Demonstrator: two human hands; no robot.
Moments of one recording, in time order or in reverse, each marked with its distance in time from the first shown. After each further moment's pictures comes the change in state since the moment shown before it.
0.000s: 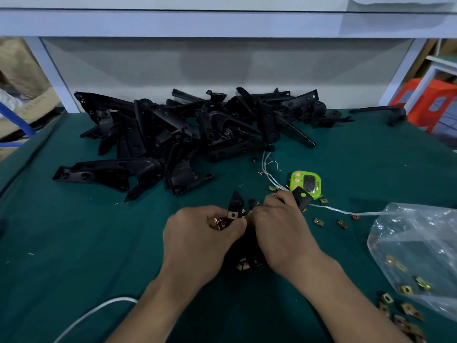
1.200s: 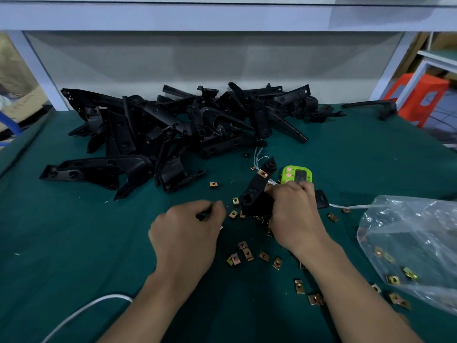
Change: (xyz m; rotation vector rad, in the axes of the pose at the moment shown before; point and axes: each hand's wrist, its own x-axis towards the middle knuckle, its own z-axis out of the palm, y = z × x) left_hand 0.000 0.002 0.011 0.275 0.200 -0.054; right_hand -0.001 0.031 0.006 0.293 0.139 0.403
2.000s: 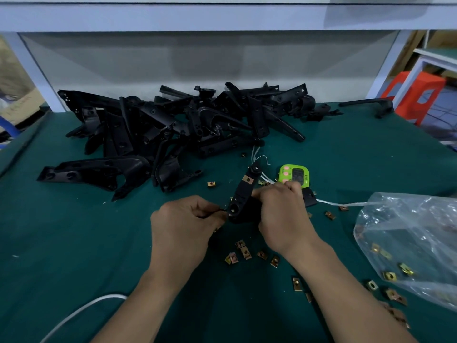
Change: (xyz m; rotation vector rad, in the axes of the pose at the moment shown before) left_hand 0.007 -0.003 -0.003 -0.367 -0.174 -0.065; right_hand -0.003 -0.010 0.004 -0.013 -0.029 -0.114
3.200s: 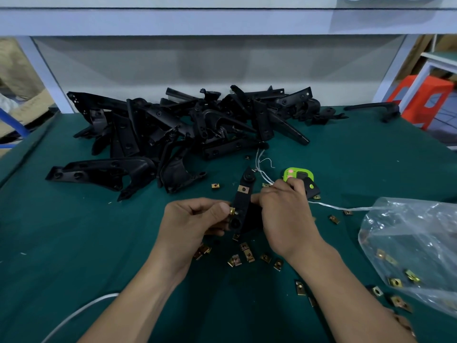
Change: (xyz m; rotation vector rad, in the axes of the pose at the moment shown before) left_hand 0.005 -0.001 -0.008 -0.588 -0.256 -0.181; right_hand 0.001 -0.004 -0.006 -0.210 0.018 -0.077
